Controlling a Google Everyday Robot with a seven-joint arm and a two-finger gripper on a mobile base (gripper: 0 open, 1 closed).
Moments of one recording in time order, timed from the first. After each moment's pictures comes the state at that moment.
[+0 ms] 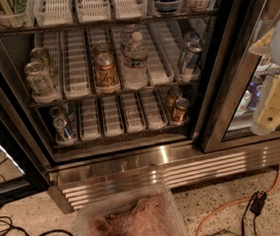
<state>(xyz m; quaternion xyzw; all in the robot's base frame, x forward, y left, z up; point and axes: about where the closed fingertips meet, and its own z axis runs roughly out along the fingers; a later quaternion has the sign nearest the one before) 0.438 -0.217 0.976 -0.60 0.78 -0.03 0.16</state>
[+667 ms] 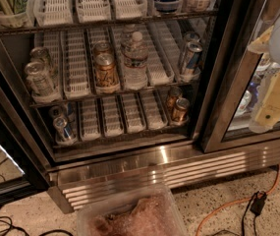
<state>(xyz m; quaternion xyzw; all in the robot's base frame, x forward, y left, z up) 0.442 -0.214 0.978 -0.60 0.78 -0.03 0.17</state>
